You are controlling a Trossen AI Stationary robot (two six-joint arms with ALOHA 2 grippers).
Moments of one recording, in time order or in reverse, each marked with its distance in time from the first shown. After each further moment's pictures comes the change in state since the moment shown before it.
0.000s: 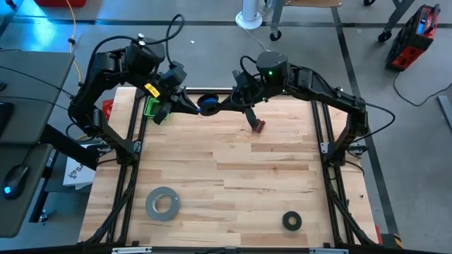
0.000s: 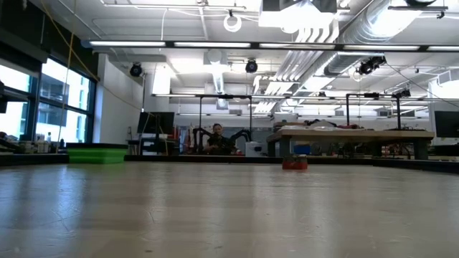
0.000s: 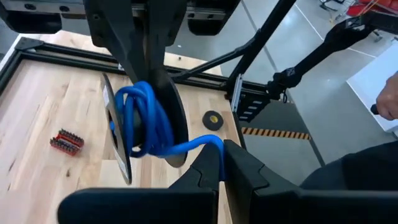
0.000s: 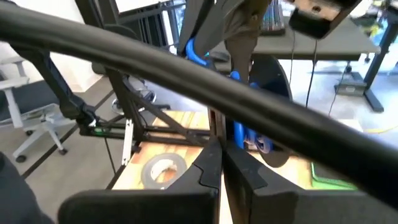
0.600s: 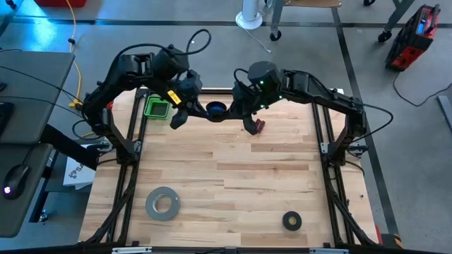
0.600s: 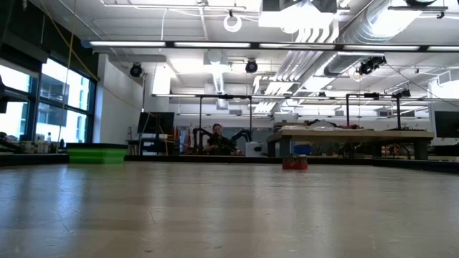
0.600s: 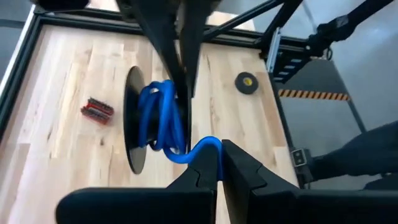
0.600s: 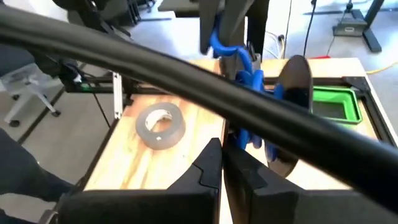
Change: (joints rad) left arm -0.010 0.096 -0.010 -0.094 -0.125 0.144; right arm 0.035 0.018 -0.002 -0.212 0.079 -0.029
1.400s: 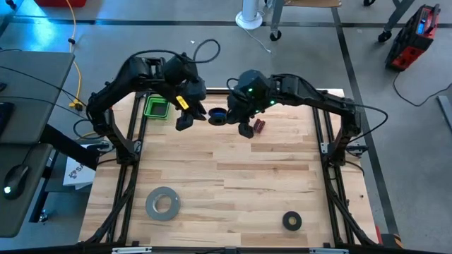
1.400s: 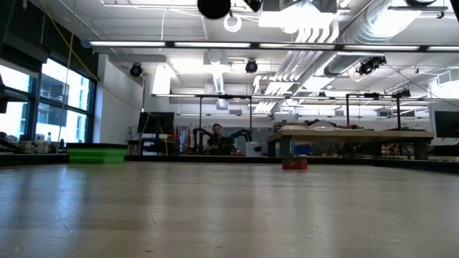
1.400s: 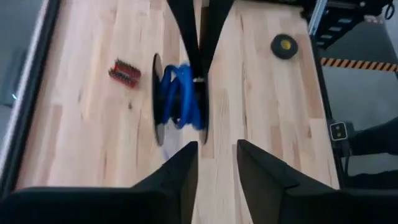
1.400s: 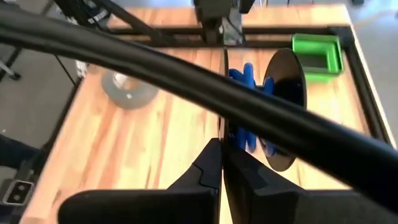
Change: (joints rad) left arm -0.002 0.016 -0.050 -0.082 -0.129 0.062; right arm 0.008 0.046 0.003 -0.145 0.130 -0.058
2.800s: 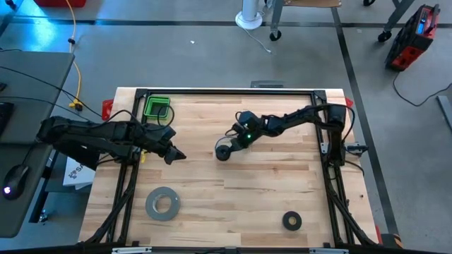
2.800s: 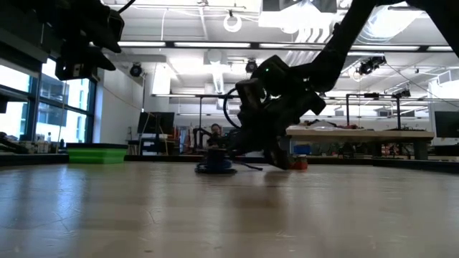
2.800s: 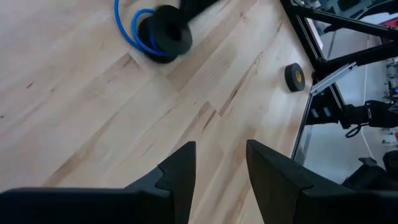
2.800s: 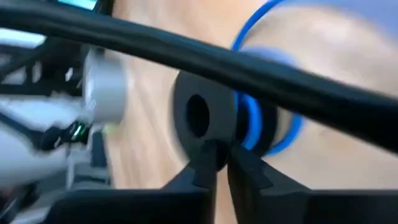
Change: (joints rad) left arm -0.306 -0.907 -1.660 1.005 -0.191 -1.086; right arm -0.131 0.199 -1.108 1.237 -0.330 0.943
